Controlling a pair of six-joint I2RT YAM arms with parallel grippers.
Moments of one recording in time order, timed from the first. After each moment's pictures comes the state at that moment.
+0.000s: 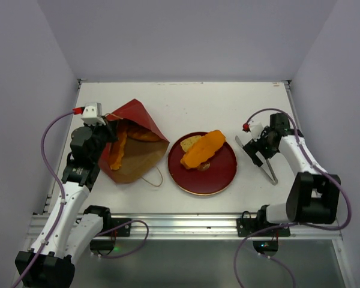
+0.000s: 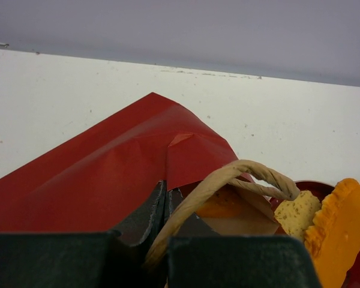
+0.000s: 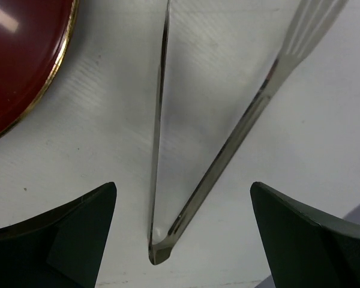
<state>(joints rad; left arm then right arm) -0.14 0.77 0.68 -0.05 0.00 -0.23 -0.08 1.33 0.93 -0.74 -0.15 -0.77</state>
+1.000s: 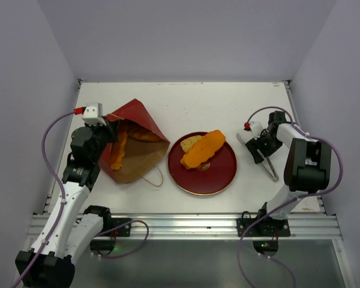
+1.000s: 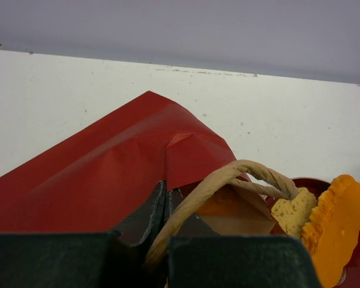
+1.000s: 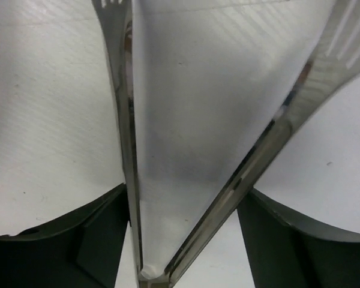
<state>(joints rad) -0.14 0.77 0.68 -0.04 0.02 -0.23 -0.15 1.72 1.03 -0.69 -0.15 -0.78</state>
